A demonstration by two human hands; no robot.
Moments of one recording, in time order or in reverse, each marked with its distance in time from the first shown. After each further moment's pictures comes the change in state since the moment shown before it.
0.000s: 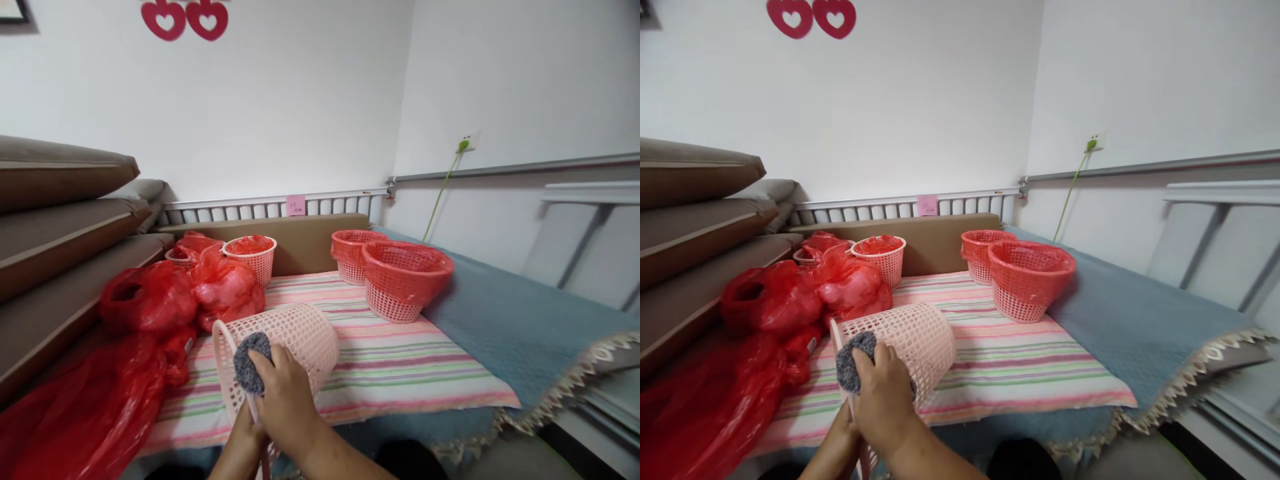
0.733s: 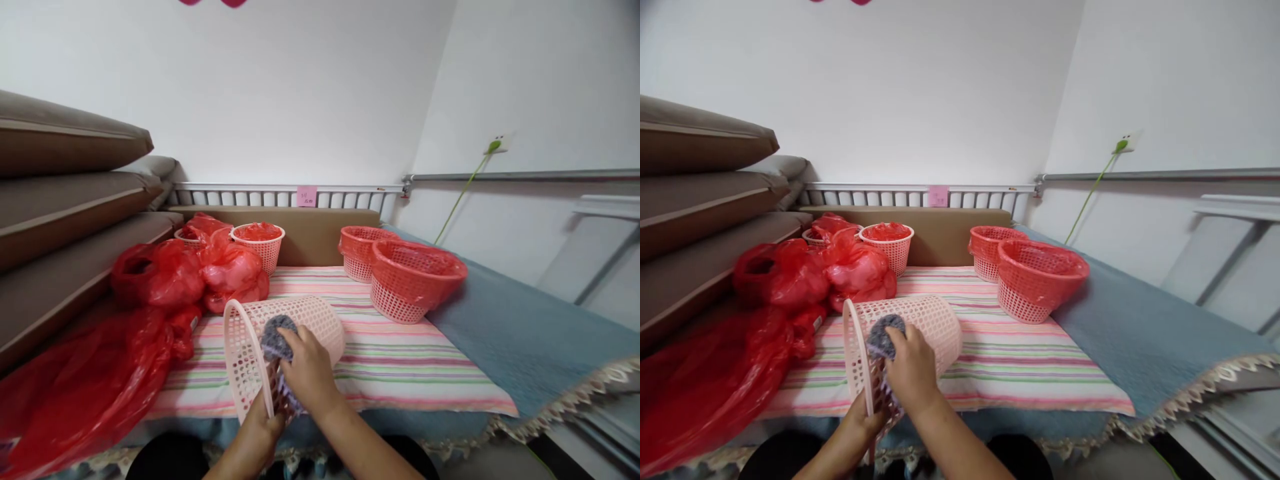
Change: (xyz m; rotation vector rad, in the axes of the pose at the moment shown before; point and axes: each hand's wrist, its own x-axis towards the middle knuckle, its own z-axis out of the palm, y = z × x) left_hand -0.009 -0.021 -0.001 0.008 -0.112 0.061; right_hand 0.008 0.028 -0.003 -0.100 -0.040 0.123
